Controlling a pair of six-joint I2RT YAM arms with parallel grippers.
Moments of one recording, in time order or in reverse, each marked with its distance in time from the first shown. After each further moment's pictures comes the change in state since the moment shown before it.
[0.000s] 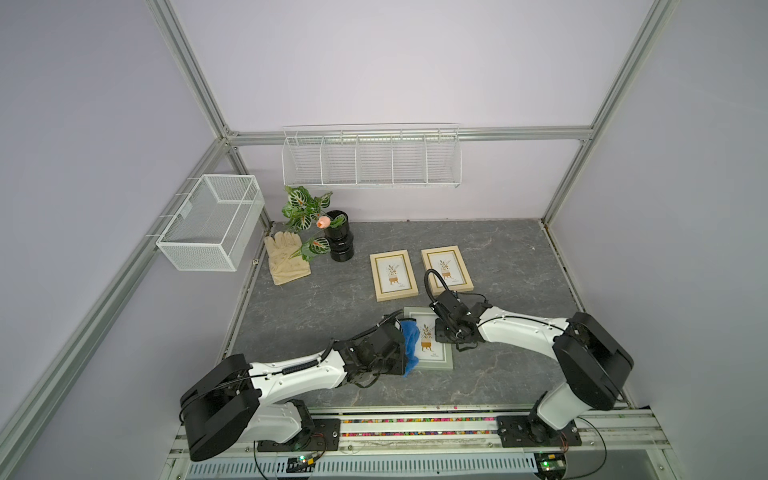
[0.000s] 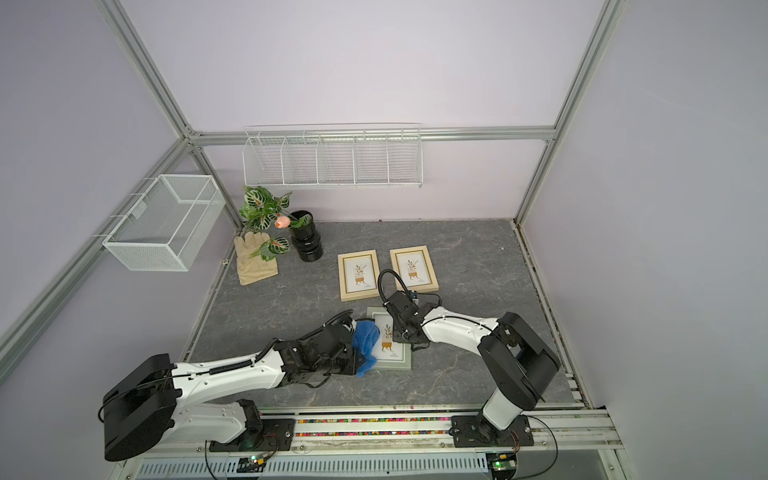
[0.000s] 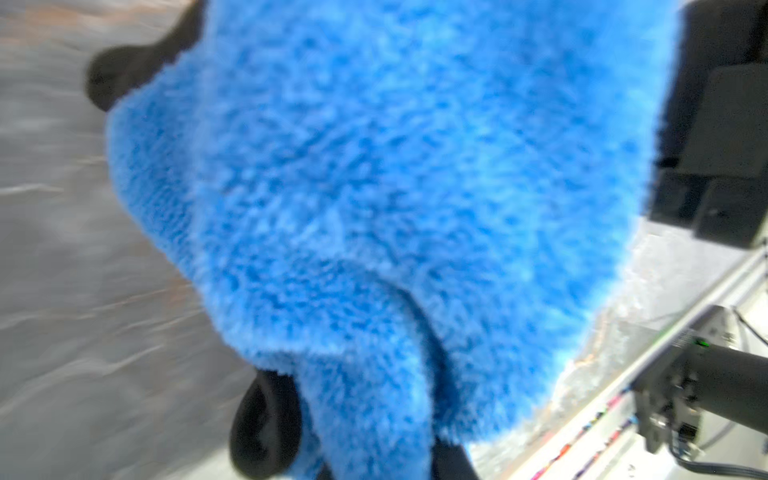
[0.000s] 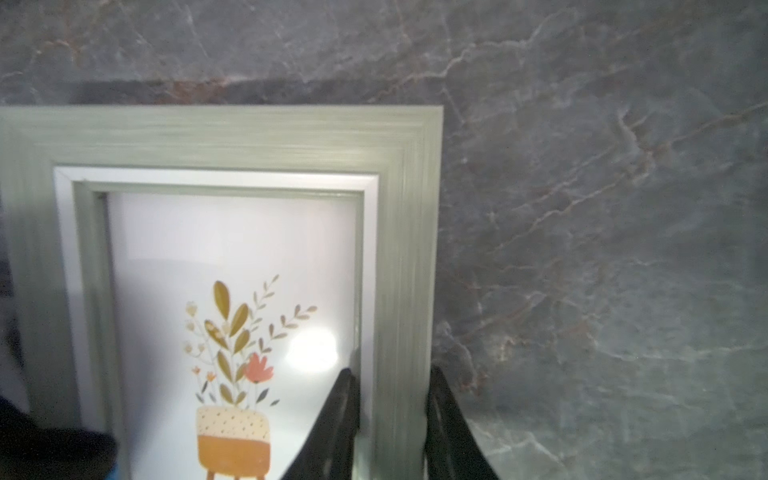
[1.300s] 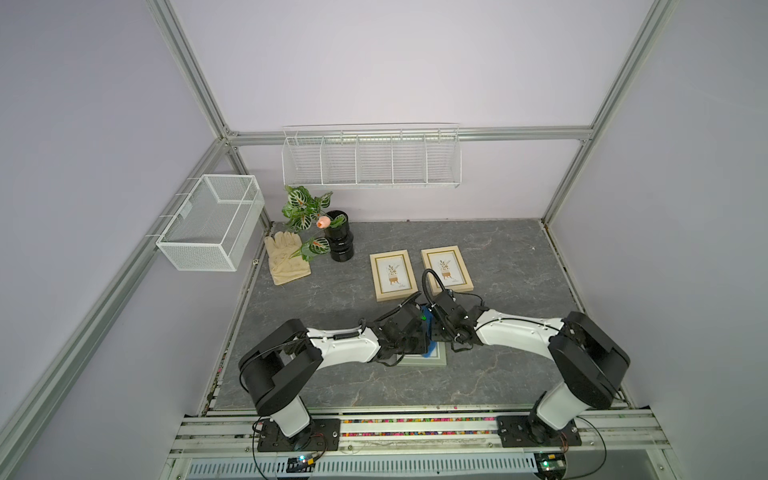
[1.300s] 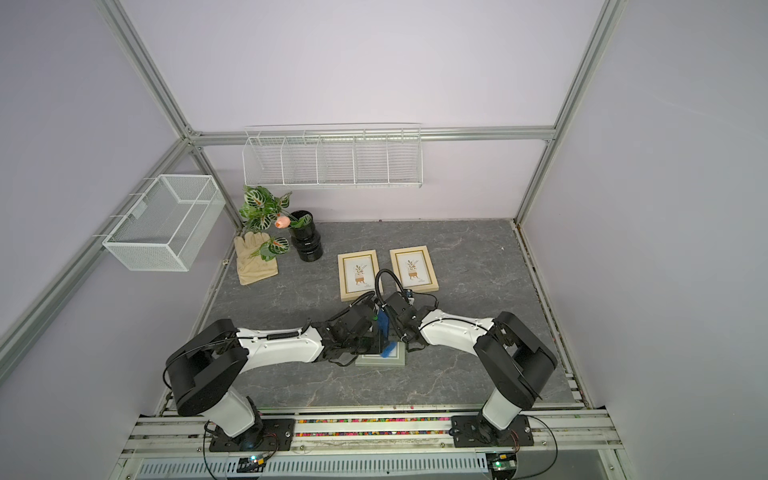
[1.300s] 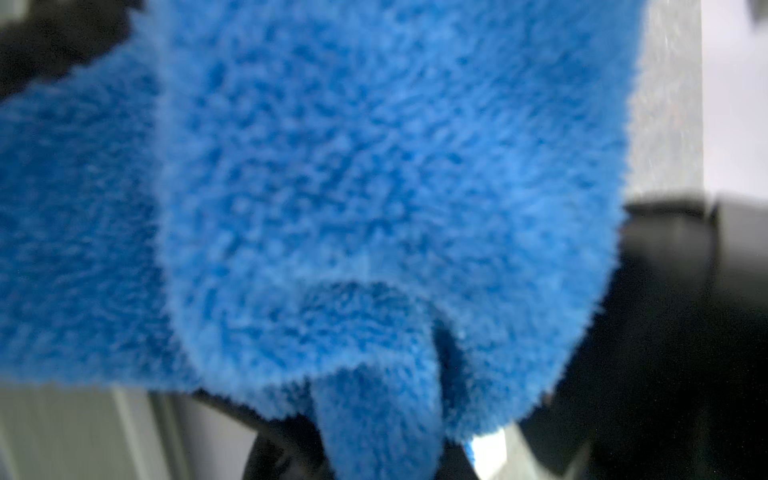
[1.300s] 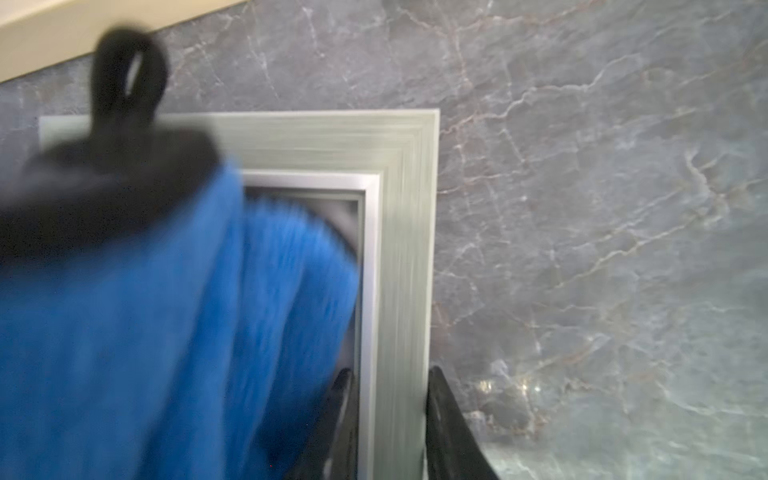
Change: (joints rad) left arm 0.050 0.359 0.208 0.212 0.109 -0.037; right arm 0.029 0.008 -0.028 0.122 0.003 0.015
